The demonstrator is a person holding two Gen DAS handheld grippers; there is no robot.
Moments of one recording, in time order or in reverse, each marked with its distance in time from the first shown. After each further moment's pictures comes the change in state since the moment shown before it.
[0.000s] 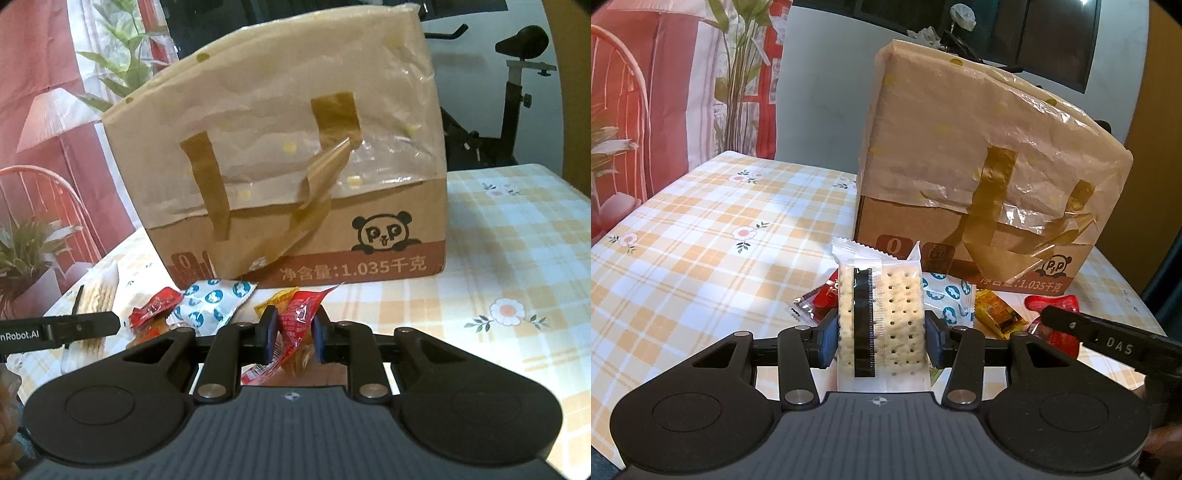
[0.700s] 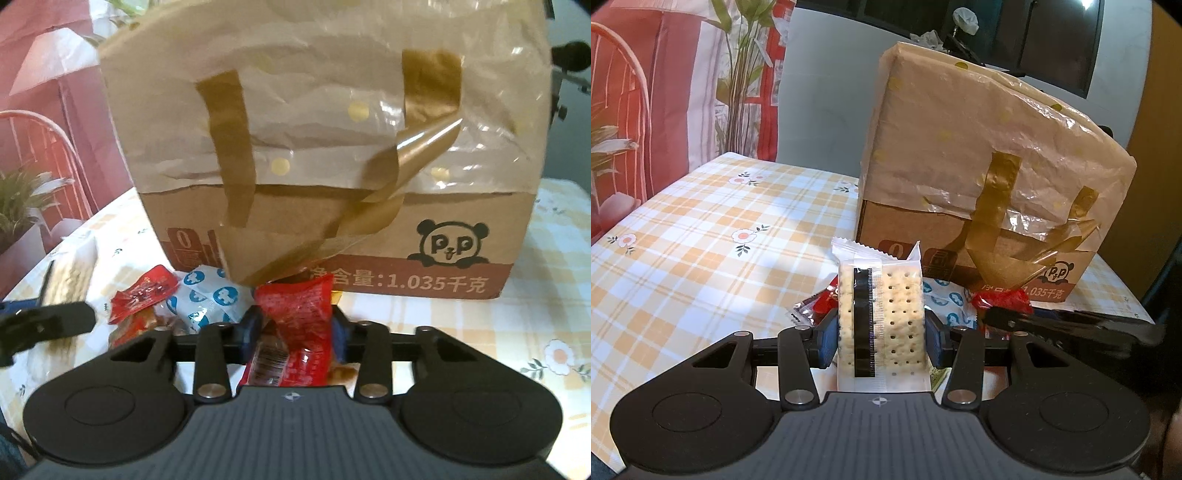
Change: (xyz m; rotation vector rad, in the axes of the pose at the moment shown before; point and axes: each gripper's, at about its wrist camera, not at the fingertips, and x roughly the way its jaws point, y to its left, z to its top) left arm 0.004 -0.001 0.003 -0.012 -0.011 0.001; right arm 0.056 0.030 0.010 -0.134 0.107 -0.011
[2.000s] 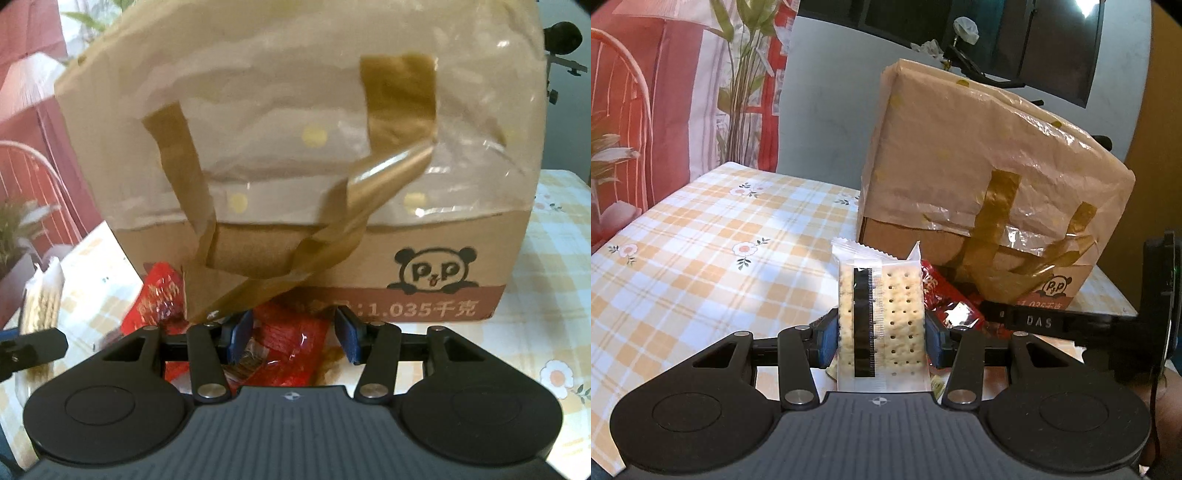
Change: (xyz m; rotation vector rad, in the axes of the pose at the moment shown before) left arm -0.001 -0.002 0.007 -0.010 -0.031 0.002; right arm 0.019 -0.020 0.020 0.077 0.020 -0.001
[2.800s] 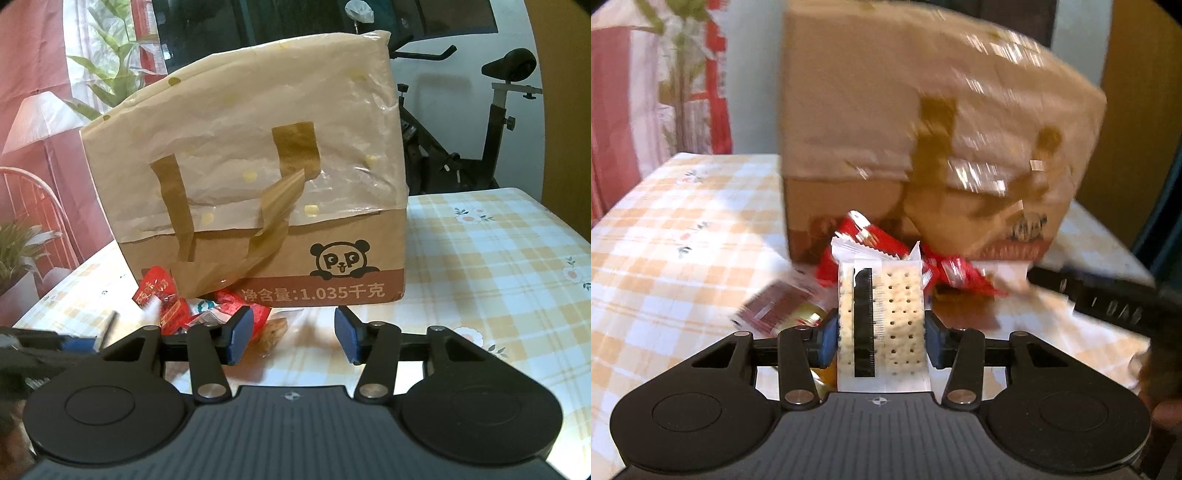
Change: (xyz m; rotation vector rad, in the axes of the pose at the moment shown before) left arm 0.023 -0.031 -0.010 0.123 0.105 -0.052; right arm -0.076 -0.027 -0.038 0.026 -0.170 -0.053
